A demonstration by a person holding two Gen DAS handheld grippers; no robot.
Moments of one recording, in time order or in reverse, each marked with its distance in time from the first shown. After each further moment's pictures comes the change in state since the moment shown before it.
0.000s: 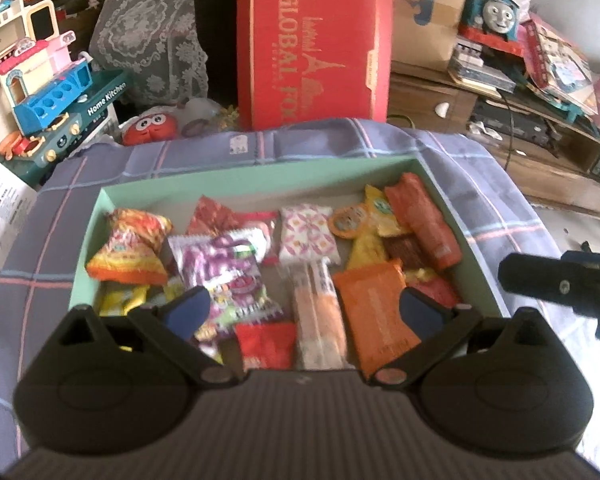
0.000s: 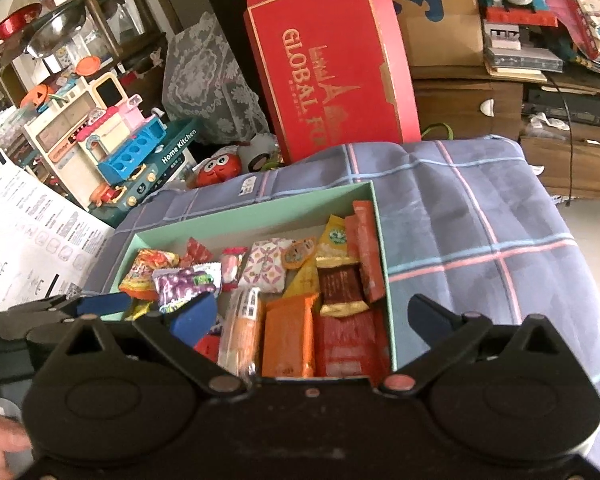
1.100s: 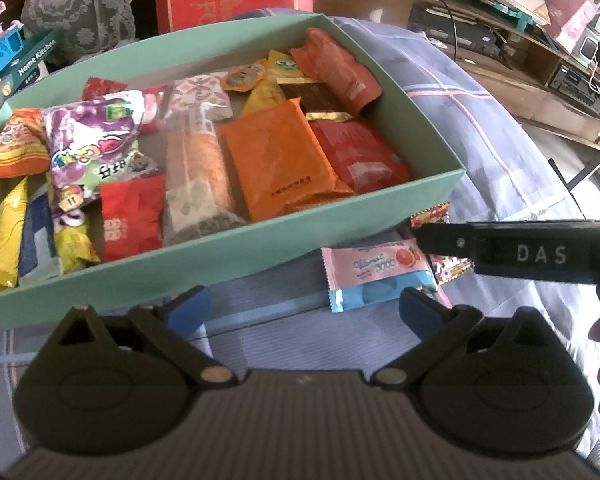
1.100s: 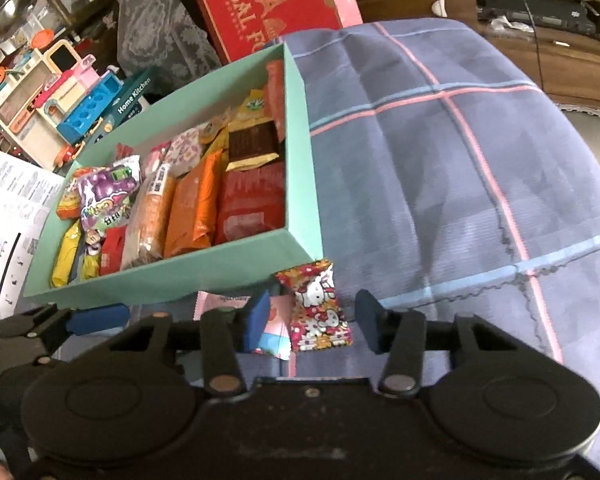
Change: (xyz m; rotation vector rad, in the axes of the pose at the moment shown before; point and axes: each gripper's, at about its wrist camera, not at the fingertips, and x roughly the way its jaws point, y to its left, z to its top) left arm 0.052 -0.061 -0.092 0.113 0.159 -0.119; right arm 0.045 -0.062 -0.093 0.078 0.145 -0.038
